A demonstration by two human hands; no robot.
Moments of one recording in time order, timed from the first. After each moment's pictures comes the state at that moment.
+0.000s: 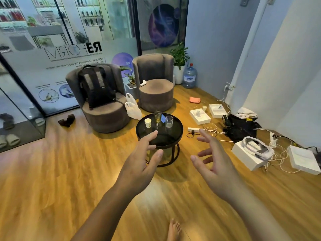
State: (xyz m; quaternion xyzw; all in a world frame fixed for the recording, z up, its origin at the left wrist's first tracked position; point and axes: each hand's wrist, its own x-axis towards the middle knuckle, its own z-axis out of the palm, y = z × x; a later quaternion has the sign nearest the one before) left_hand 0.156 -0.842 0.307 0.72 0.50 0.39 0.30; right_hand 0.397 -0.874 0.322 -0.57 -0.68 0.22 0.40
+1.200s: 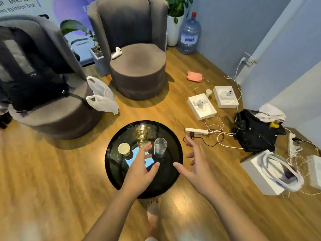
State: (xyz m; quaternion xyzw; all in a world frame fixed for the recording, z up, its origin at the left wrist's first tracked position) left_hand 0.240 -0.180 0.075 0.62 0.58 0.26 0.46; right_hand 0.461 -0.207 0.124 -0.66 -0.60 0.34 0.30
